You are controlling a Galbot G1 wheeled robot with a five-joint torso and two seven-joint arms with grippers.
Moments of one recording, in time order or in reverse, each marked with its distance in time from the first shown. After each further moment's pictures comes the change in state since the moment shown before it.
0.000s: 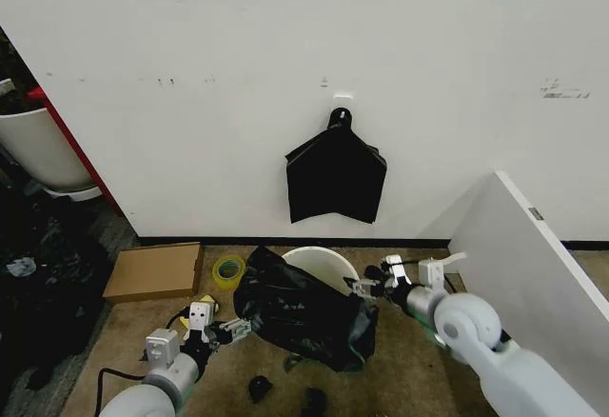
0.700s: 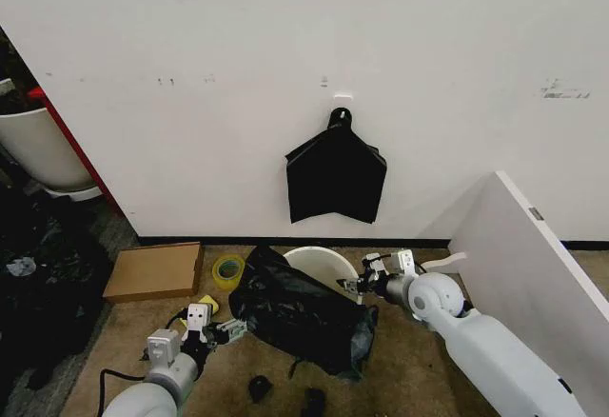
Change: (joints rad) left arm -0.021 -0.022 0.015 0.023 0.008 -0.001 -0.002; right arm 0.142 0.040 -0.116 -0.193 -0.053 -0.026 -0.035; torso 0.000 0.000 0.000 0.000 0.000
